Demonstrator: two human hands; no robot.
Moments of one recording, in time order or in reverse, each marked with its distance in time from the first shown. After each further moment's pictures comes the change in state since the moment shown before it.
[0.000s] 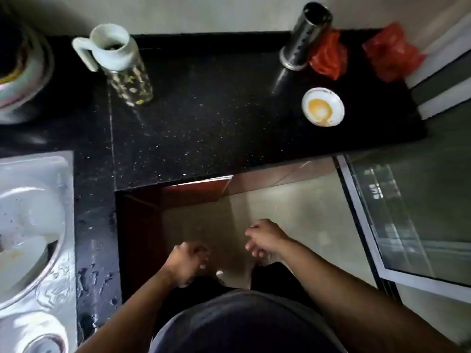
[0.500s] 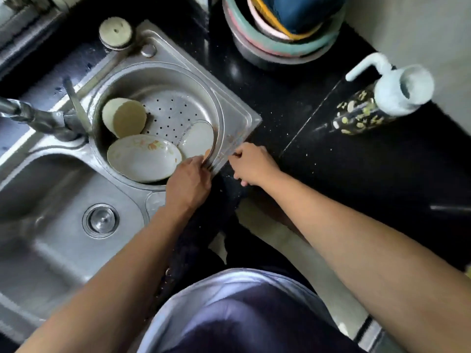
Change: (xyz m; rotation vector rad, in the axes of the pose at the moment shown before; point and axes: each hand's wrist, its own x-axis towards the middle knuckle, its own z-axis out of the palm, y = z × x) left_hand -0.014 -0.156 -0.195 -0.213 0.993 -0.298; right_hand 0.018 -0.356 0.261 -0.967 -0.104 -0.662
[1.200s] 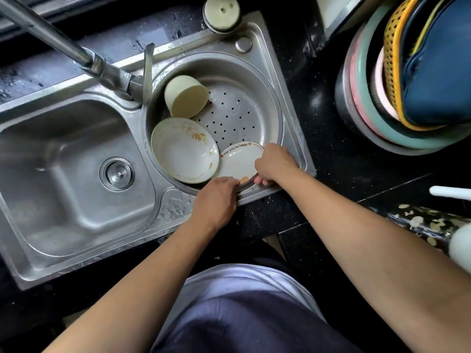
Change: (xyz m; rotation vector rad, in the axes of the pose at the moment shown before) left_hand 0.026 0.002 0.012 -0.118 -0.015 -0.284; right_hand 0.121 -0.088 0.002 -0.499 -0.264 -0.087
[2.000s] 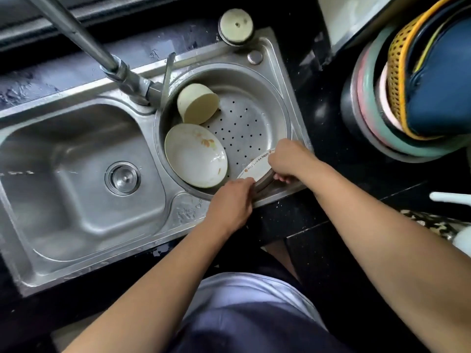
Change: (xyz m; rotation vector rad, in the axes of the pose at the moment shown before) left_hand -0.004 0.012 -0.021 -0.132 -0.041 0.042; right_hand -0.022 -0.026 -0.033 -0.081 -0.012 -0.039
